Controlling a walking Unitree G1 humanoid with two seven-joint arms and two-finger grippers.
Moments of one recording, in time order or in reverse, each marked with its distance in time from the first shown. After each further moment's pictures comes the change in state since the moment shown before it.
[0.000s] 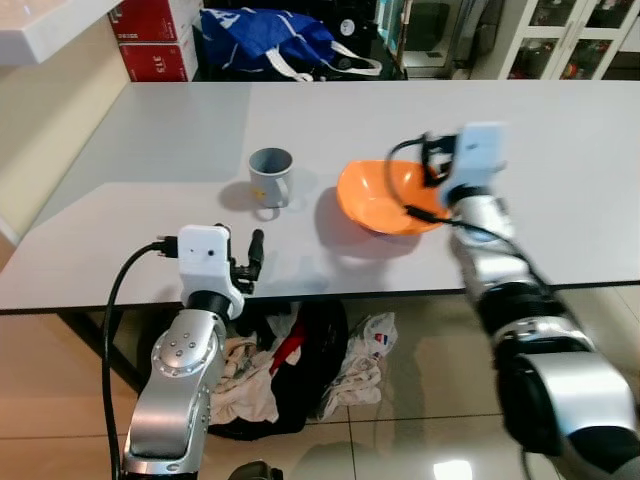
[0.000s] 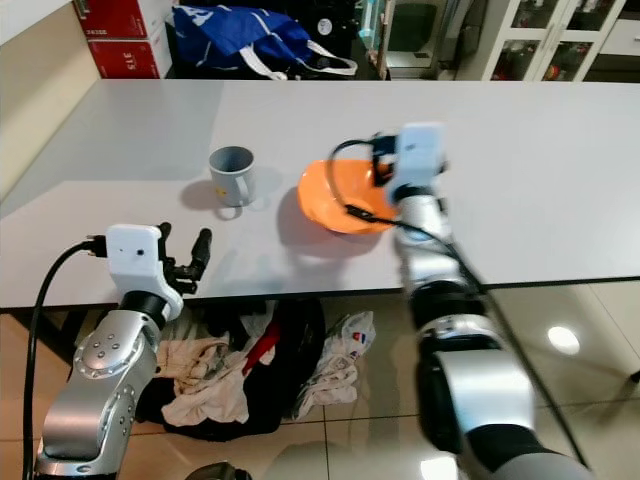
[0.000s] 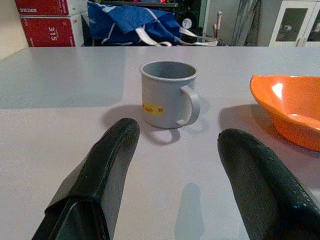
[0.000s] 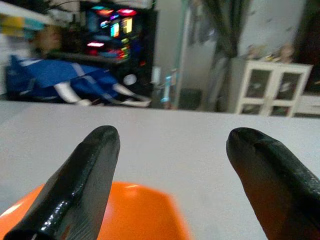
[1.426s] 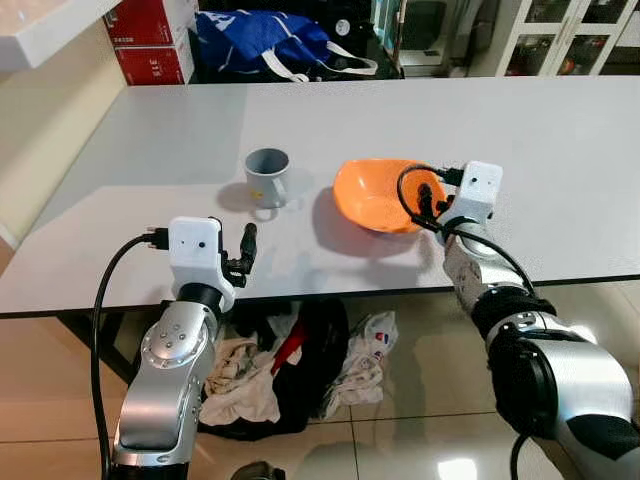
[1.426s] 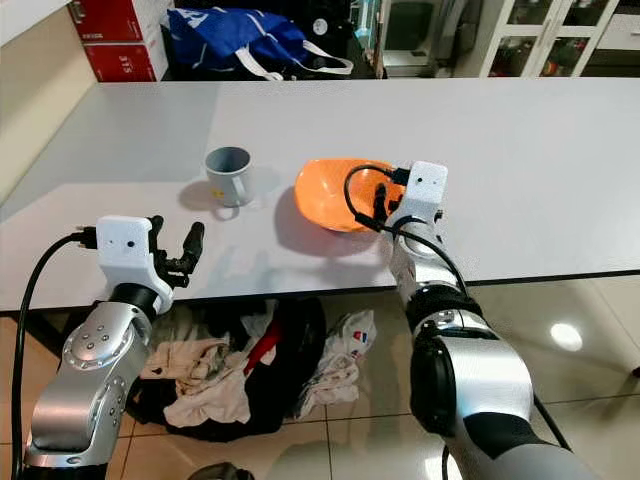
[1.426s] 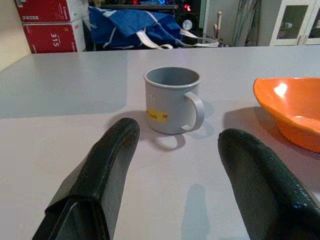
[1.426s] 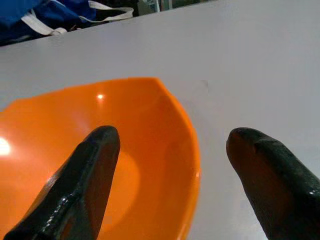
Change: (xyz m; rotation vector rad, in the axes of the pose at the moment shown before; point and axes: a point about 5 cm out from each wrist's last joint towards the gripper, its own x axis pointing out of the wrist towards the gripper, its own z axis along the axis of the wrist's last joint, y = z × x) left arm 0.002 0.010 0.006 0.015 0.003 0.004; right arm -0.015 0.013 -0.057 0.280 0.403 -0.029
